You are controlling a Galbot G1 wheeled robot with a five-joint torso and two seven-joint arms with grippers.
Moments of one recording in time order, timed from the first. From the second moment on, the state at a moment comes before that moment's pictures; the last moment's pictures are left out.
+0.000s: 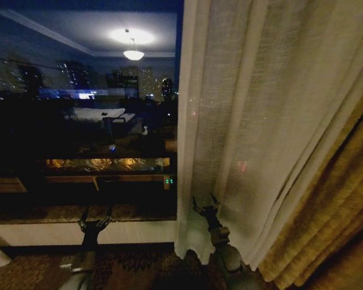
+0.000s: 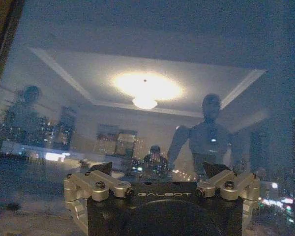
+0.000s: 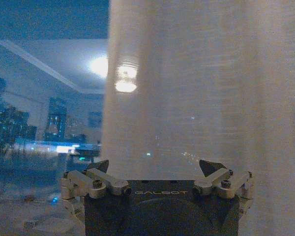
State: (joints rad) left arm 1.51 -1.31 -0.69 -1.87 -0.44 -0.37 0.02; right arm -1.19 1.40 0.33 1.64 0.08 0.28 0.06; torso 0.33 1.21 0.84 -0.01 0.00
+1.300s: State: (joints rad) left arm 1.51 -1.31 -0.69 -1.87 -0.44 -0.37 0.02; right arm -1.06 1.42 0.27 1.55 0.03 0.21 0.12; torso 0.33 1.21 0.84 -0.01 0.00
